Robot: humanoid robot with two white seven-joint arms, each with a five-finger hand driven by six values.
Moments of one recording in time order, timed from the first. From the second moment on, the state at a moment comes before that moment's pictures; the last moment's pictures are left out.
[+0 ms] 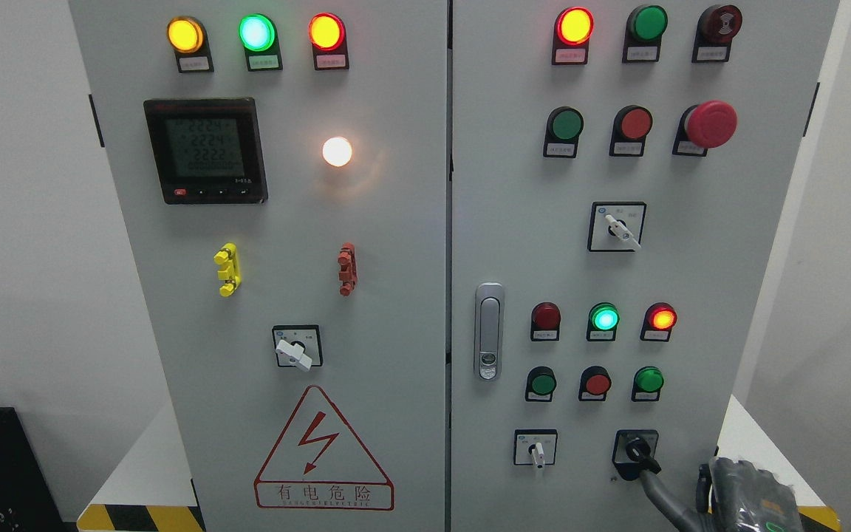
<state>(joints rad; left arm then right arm) 0.00 -0.10 0.00 0.00 0.00 -0.06 -0.01 -0.22 -0.06 -0.06 -1.68 1.18 0.35 0.18</state>
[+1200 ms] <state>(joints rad) 0.00 -0.10 0.00 0.00 0.00 -0.06 -0.01 -0.06 0.02 -0.07 -1.82 0.88 0.15 0.10</state>
